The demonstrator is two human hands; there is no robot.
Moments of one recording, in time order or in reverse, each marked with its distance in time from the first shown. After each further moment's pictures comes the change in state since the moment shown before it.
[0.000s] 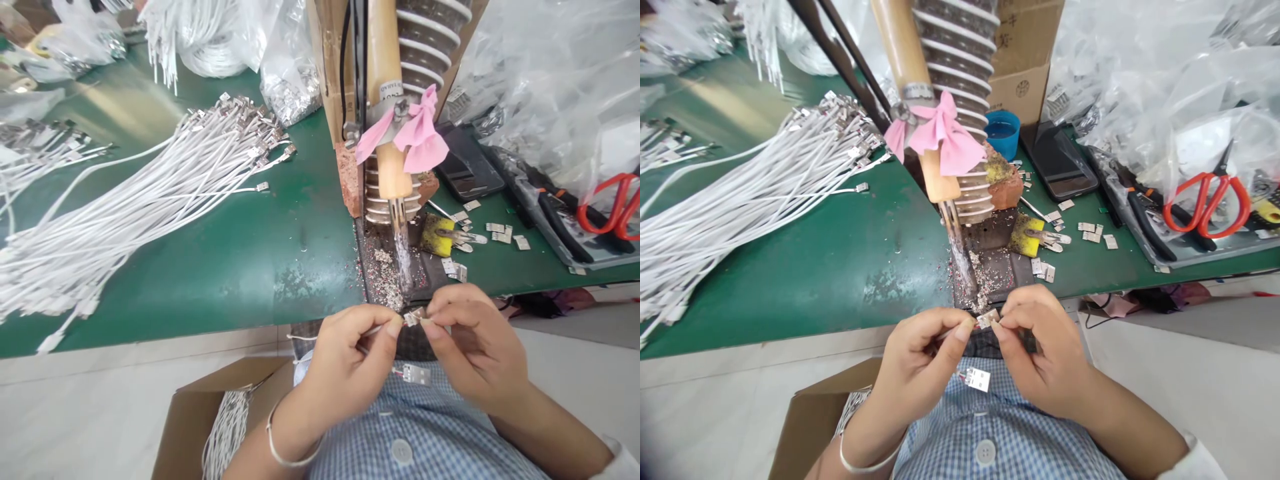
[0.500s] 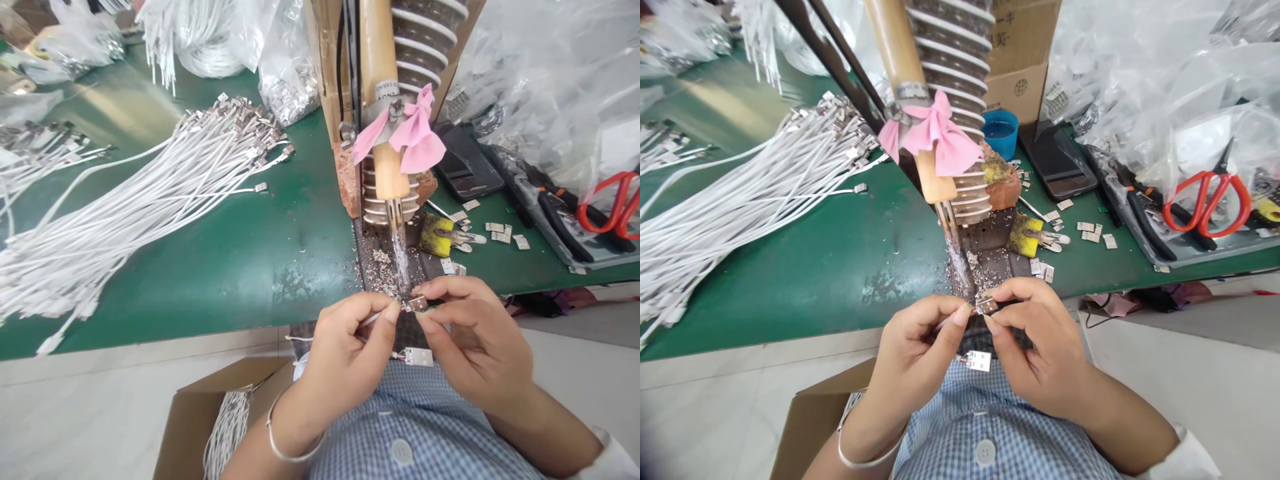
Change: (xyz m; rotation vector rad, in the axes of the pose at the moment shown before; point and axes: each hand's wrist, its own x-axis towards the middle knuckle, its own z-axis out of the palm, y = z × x) left_hand 0.007 0.003 0.000 -0.002 0.035 -0.069; right_hand 0.009 -0.005 0.000 -0.046 0.050 -0.046
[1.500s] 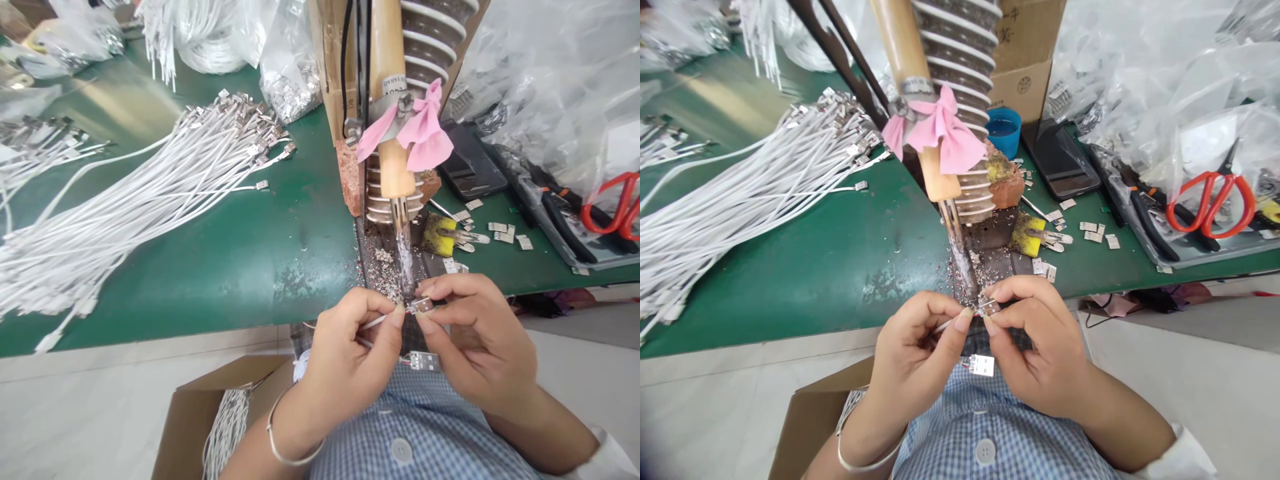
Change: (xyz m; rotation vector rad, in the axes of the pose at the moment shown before) left_hand -0.003 0.001 0.005 -0.152 0.063 0.022; right_hand 0.003 0.001 0.003 0.050 0.011 -0.051
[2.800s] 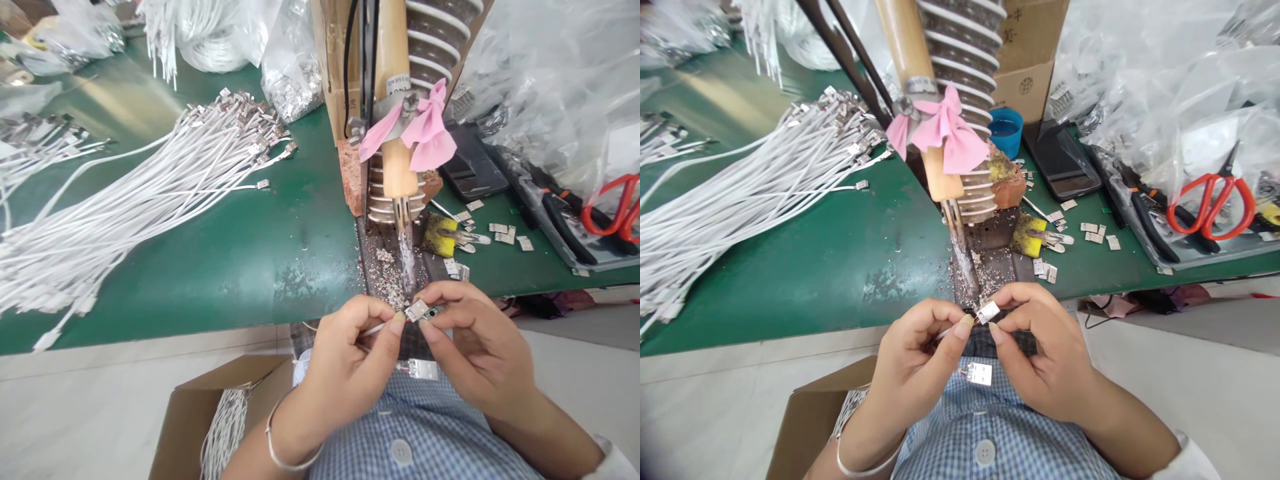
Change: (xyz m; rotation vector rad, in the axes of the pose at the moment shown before) left_hand -0.006 -0.002 -0.004 -0.018 -0.062 -0.057; right_hand -0.008 0.000 -0.006 0.020 -0.095 0.123
